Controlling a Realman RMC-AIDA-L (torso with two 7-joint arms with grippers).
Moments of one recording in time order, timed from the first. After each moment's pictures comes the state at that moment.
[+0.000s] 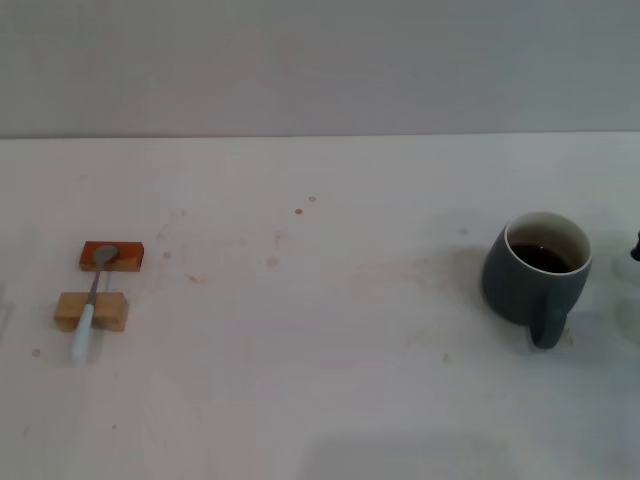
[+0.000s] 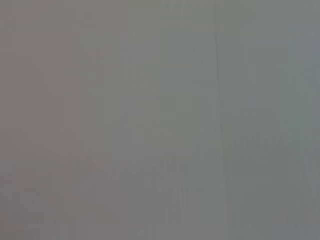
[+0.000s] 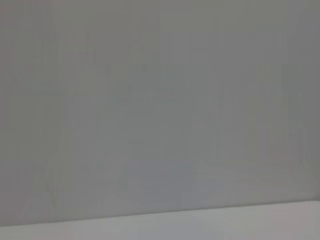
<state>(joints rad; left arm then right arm) -0.11 -2.07 -1.46 -0.16 2.83 1.43 -0.17 0.53 2.08 0.41 0.21 -1.43 -0.90 -0.12</state>
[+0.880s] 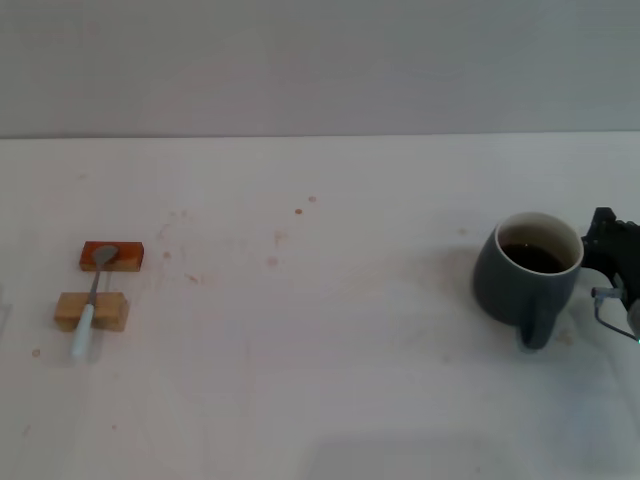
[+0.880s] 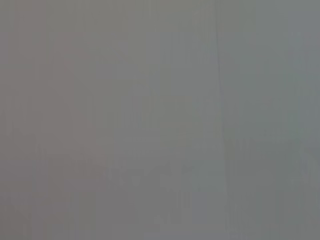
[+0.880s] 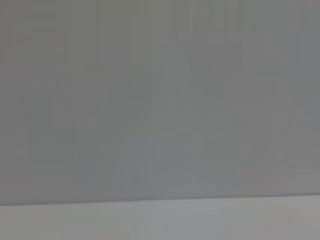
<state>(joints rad) -0.11 -2.07 -1.46 -0.16 2.83 1.44 -0.17 0.53 2.08 0.40 0.28 -1.54 -0.85 -0.12</state>
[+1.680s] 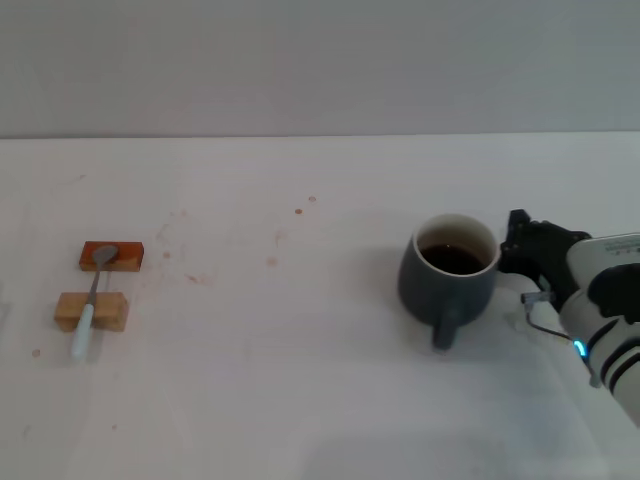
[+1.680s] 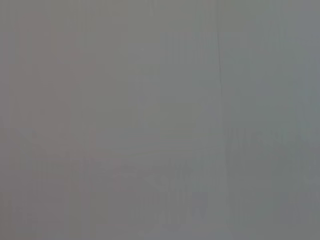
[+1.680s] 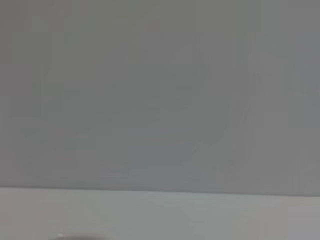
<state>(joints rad) -0.11 -2.07 -1.47 -0.16 2.83 1.44 -0.17 0.55 2.08 0.40 0.38 -1.67 -0.79 -0.13</state>
